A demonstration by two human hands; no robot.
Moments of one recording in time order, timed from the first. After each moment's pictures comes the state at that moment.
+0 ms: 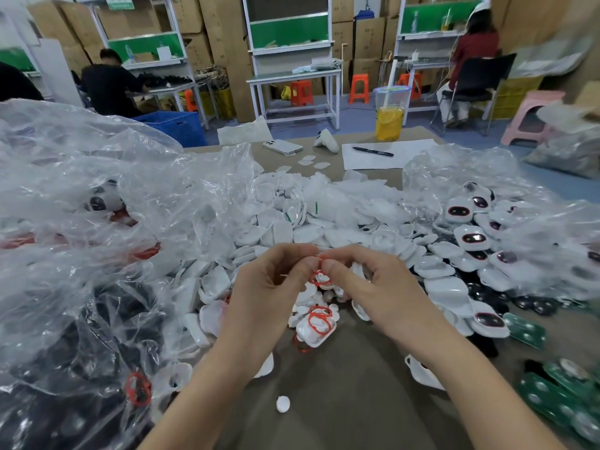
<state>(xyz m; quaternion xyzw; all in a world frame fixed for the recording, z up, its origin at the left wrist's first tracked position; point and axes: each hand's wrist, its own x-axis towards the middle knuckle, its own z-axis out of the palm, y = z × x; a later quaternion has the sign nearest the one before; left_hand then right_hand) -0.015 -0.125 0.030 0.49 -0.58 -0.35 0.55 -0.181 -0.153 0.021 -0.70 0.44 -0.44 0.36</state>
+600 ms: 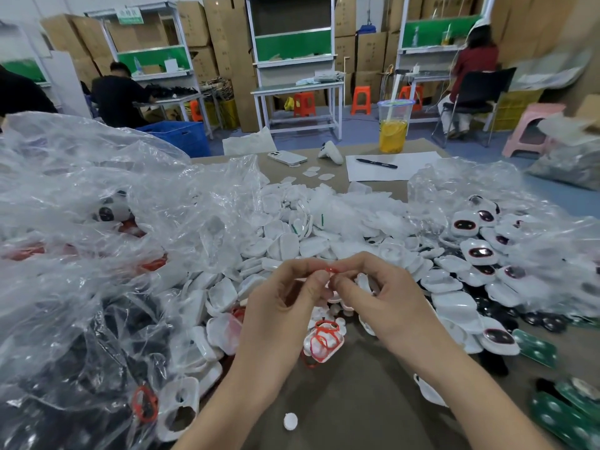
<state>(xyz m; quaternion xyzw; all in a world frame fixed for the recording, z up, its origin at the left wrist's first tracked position) -0.022 -0.122 0.022 0.47 -0.55 -0.36 0.59 -0.175 -0.152 0.019 -0.68 0.43 -0.48 0.36</state>
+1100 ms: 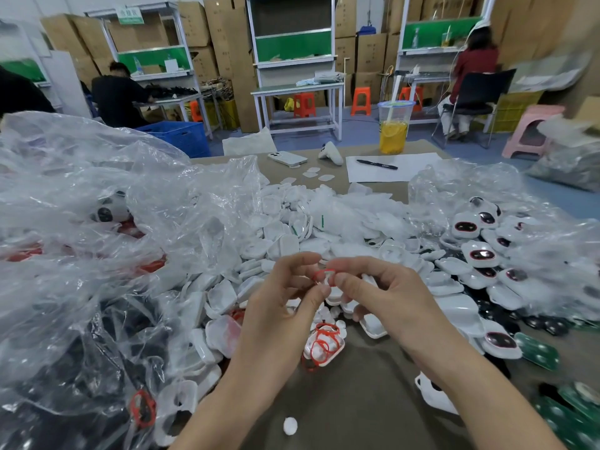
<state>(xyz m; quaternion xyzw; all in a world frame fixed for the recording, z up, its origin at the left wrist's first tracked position) -0.016 -0.126 0.015 0.51 -0.59 -0.29 0.55 -0.178 -0.150 0.030 -0.60 0.42 -0.48 0.49</state>
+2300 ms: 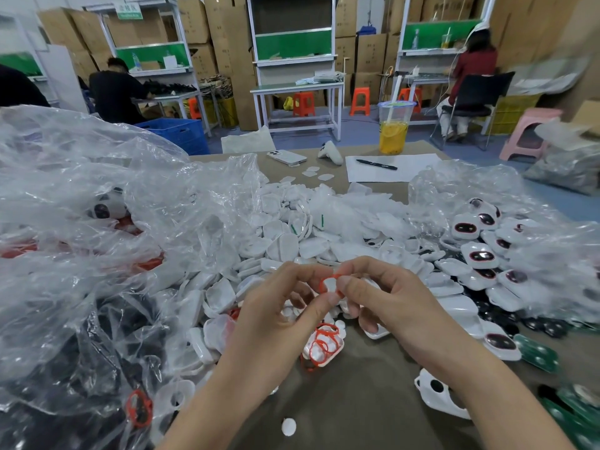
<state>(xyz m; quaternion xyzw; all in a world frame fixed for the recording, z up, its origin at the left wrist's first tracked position) -0.007 -0.118 0.019 0.48 -0.68 -0.21 0.51 -0.185 -0.149 0.034 -0.61 0.37 -0.44 0.55</state>
